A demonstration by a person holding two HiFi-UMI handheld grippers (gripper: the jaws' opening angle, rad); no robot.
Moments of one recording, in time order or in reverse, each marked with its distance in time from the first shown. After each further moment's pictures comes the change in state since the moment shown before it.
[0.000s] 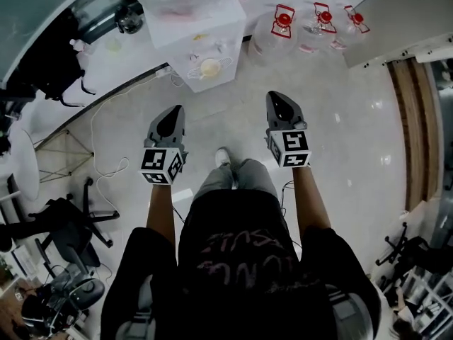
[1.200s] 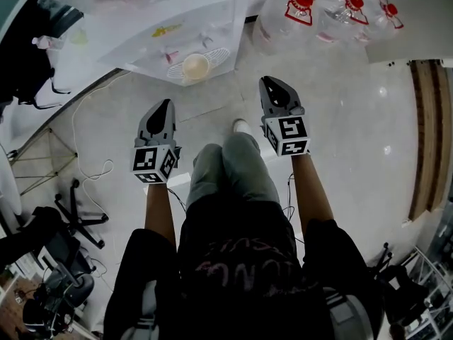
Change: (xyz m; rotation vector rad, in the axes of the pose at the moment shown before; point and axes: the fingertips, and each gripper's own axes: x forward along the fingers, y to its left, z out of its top) left arm 0.175 0.055 -0.176 -0.043 0.050 0.127; right arm 0.193 -0.078 -0.187 0.005 0.066 0.112
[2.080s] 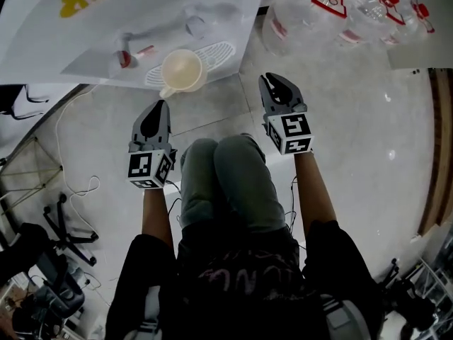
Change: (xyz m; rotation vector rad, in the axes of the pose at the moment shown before) left arm 0.116 0.049 -0.154 0.052 -0.059 0.024; right arm 0.143 -0.037 -0.157 -0.003 -0.037 0.035
